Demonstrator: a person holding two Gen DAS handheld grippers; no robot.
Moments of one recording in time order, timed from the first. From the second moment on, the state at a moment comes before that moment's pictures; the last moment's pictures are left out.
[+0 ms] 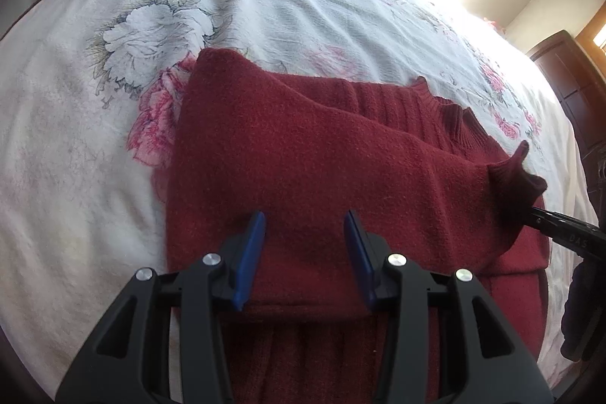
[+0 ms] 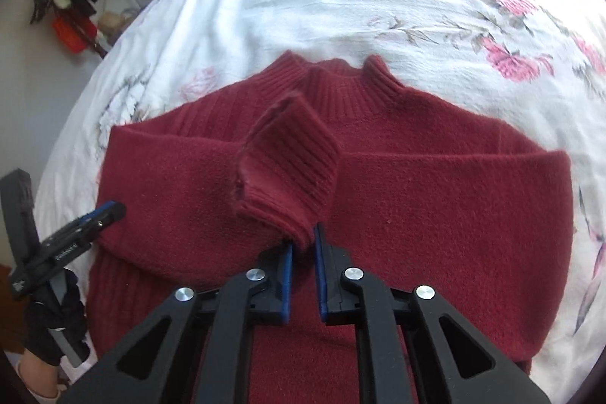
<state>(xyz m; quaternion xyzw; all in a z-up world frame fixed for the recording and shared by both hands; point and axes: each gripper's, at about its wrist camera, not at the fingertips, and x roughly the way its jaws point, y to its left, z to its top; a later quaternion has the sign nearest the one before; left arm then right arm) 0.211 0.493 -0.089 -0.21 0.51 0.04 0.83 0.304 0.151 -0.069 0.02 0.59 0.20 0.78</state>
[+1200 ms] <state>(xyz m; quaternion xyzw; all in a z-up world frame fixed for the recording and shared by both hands) 0.200 0.475 -0.080 -0.16 0.53 0.04 0.83 0.279 0.042 -0.100 0.17 0.59 0.17 0.77</state>
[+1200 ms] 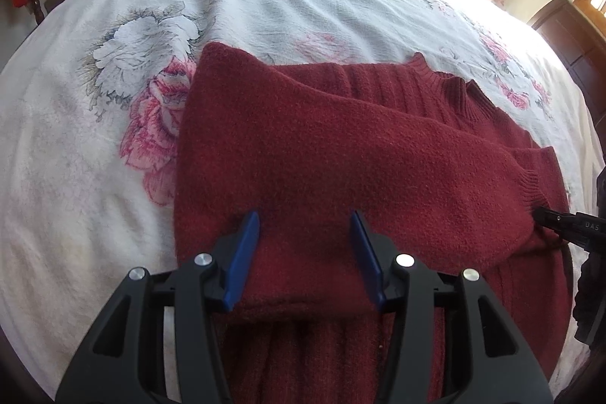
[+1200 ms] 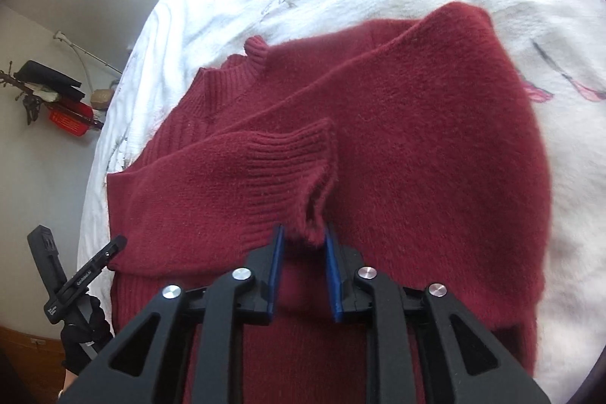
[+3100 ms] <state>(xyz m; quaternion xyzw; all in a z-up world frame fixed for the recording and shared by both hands) -0.107 0.437 -0.083 -0.23 0.63 0.01 0.74 -0.065 -0.081 -0.110 0.25 0.64 0.19 0.70</state>
